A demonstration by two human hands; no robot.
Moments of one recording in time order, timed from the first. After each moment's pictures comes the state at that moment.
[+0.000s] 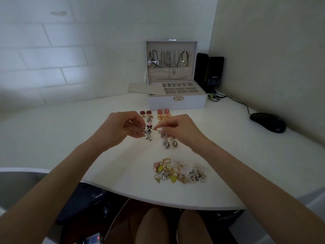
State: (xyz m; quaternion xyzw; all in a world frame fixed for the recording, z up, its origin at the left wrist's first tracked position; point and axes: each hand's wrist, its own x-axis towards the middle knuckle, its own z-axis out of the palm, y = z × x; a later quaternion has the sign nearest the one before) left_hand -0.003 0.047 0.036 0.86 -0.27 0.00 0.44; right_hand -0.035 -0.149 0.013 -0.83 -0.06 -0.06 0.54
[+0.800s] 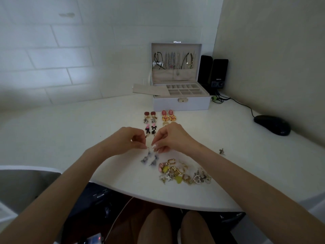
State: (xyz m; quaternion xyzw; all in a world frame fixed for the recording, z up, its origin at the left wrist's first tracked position) left_hand 0.022 0.061 -0.001 0.91 -0.32 -0.06 0.26; right_hand -0.023 -0.125 0.002 -0.86 -0.07 0.04 0.50
